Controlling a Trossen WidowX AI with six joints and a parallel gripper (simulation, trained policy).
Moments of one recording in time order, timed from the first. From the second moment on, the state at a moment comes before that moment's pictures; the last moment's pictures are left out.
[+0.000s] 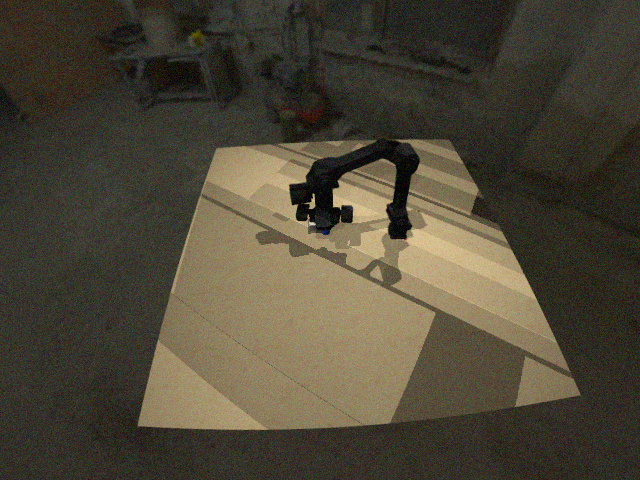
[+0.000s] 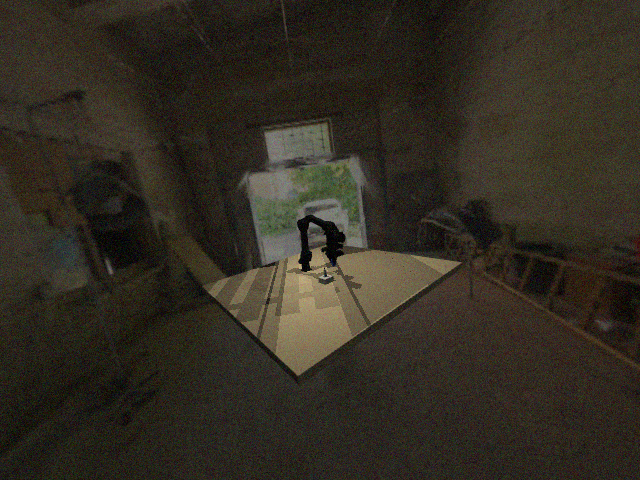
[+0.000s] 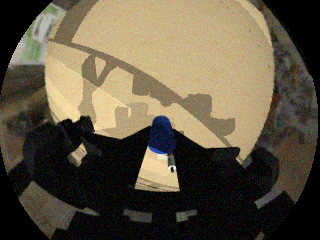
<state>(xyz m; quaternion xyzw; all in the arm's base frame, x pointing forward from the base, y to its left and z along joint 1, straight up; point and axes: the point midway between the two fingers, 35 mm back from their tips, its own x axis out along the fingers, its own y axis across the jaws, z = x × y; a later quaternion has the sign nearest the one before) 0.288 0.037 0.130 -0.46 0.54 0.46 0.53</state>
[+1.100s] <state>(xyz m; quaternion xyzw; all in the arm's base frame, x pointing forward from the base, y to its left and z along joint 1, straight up) 0.311 -0.061 0.169 -0.42 0.58 0.41 0.57</state>
